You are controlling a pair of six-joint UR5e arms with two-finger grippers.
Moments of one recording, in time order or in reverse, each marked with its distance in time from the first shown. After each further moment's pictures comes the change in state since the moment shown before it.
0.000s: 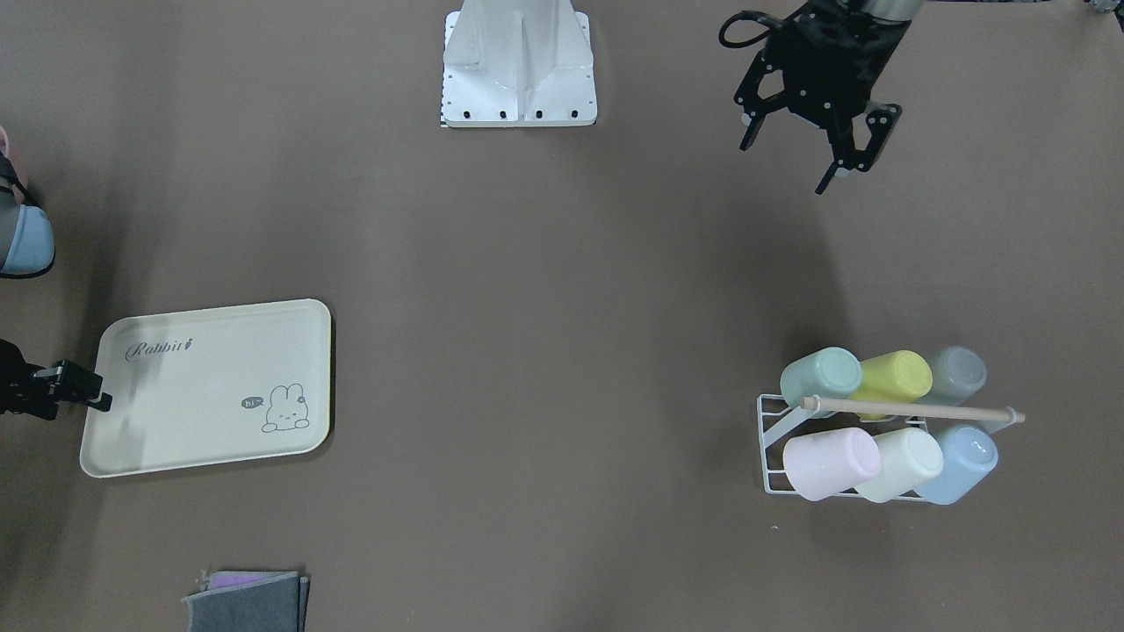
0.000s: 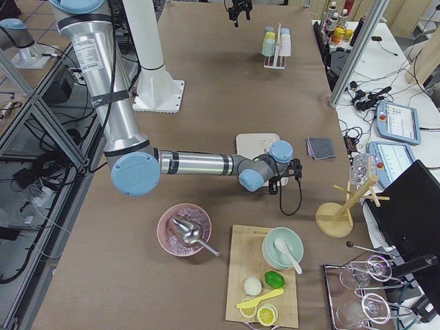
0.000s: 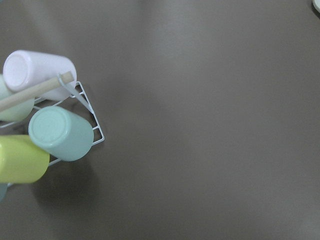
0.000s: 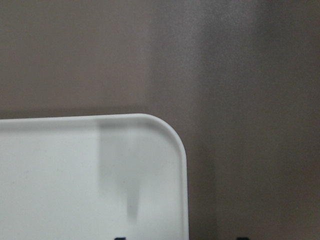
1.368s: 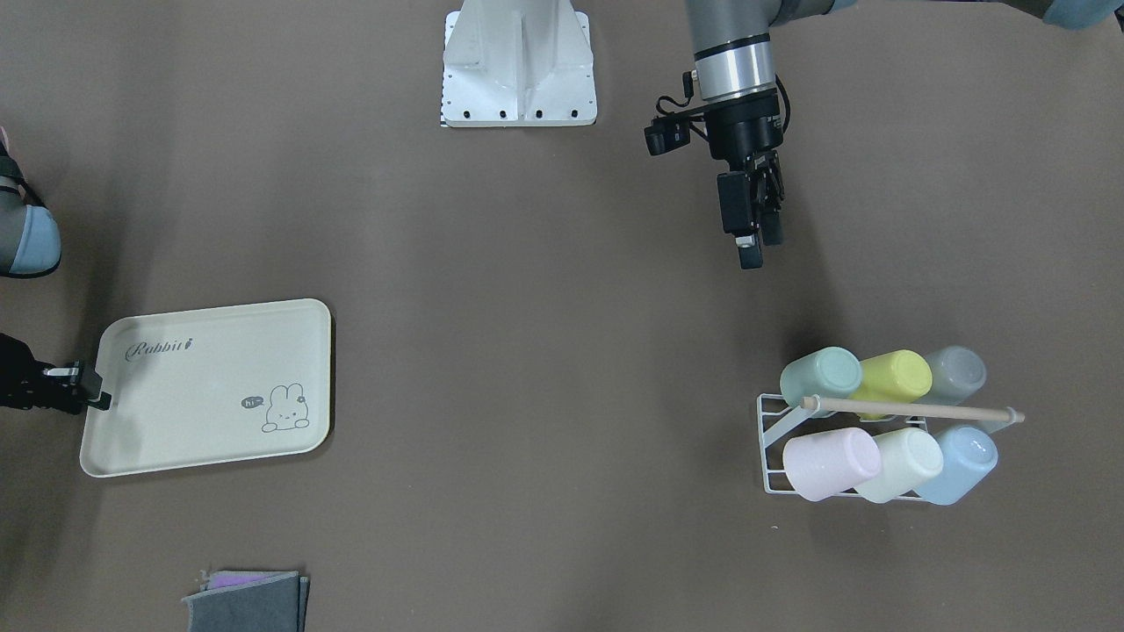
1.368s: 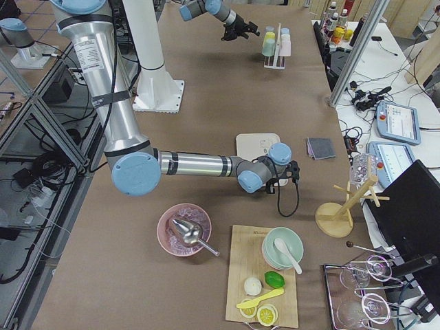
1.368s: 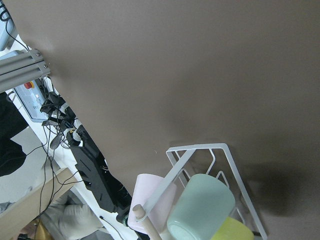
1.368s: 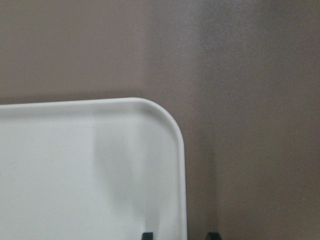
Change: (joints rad) left arm 0.321 -0.017 0.187 -0.028 0.891 0.974; right arm -0.013 -0.002 -0.012 -0.001 0.005 0.000
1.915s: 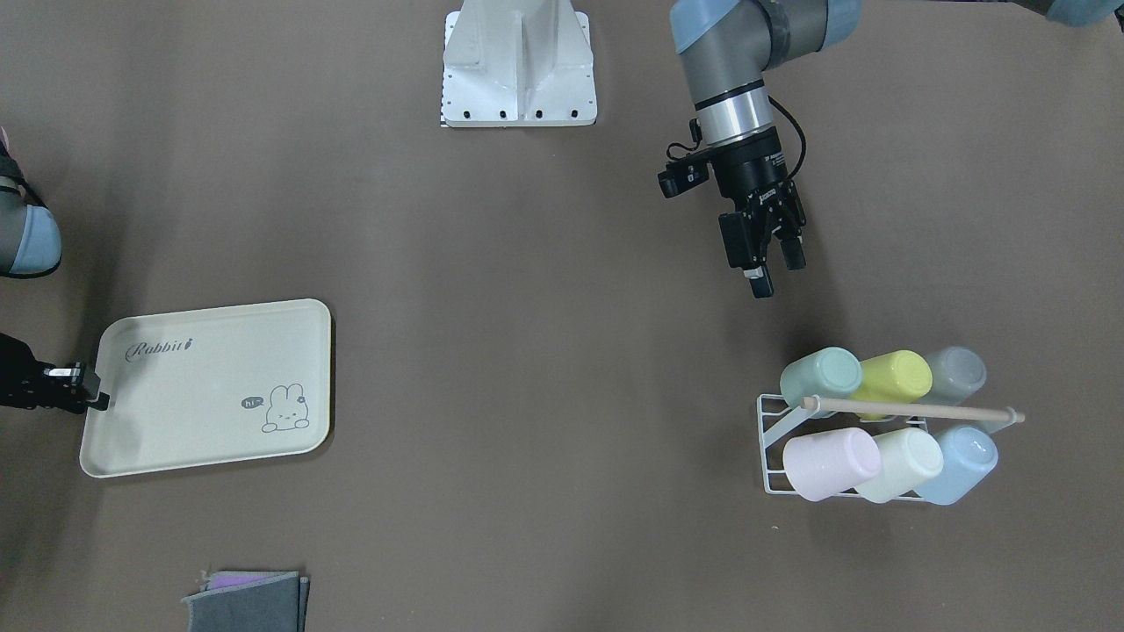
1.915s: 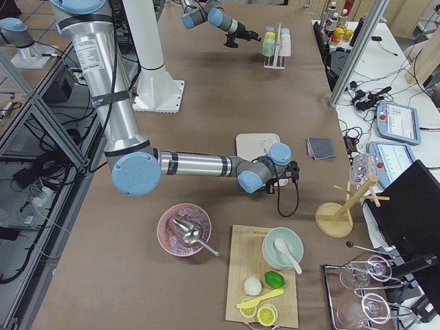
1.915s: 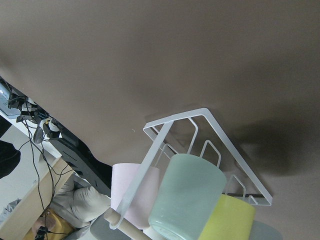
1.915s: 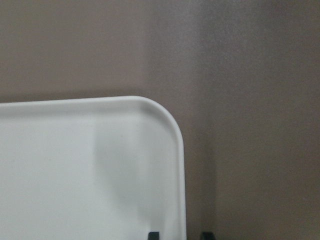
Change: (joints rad) left arm 0.021 0.025 0.076 0.005 0.099 0.135; right arm -0.001 -0.001 -0.001 0.000 0.000 -0.001
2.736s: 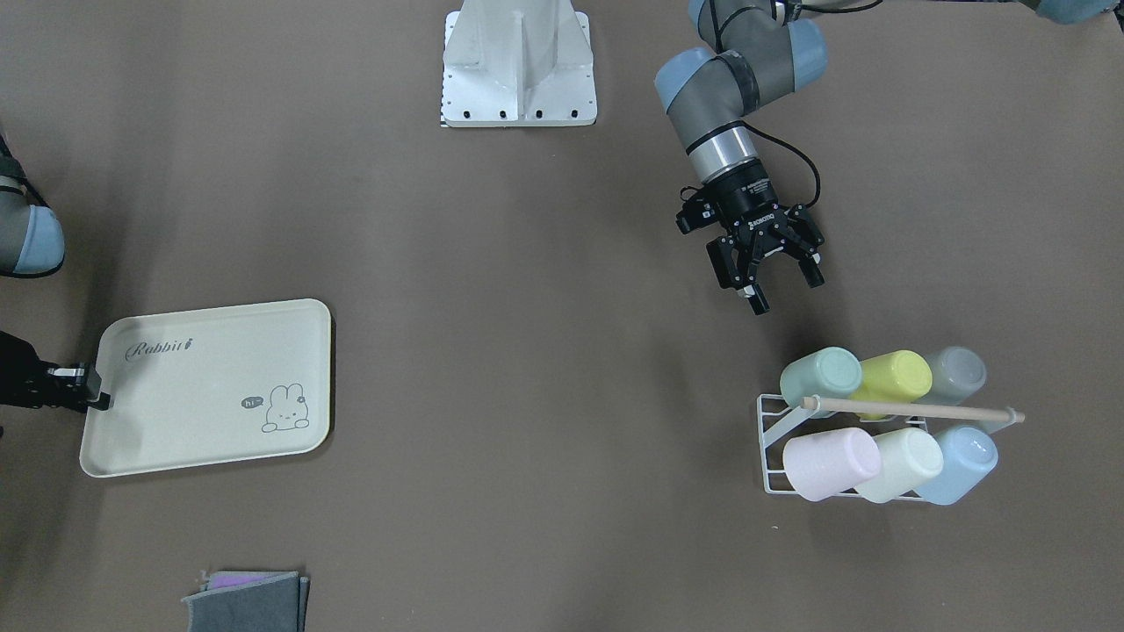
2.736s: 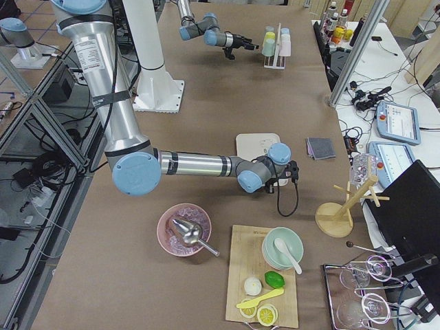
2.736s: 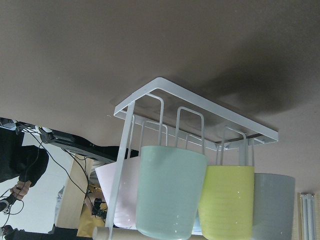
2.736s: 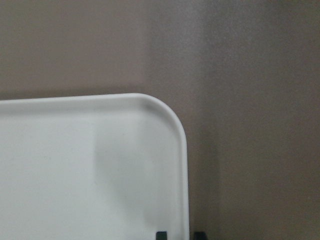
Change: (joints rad) left arm 0.087 0.034 0.171 -0.006 0.314 0.134; right arm -0.005 0.001 -0.001 0.000 -0.003 0.000
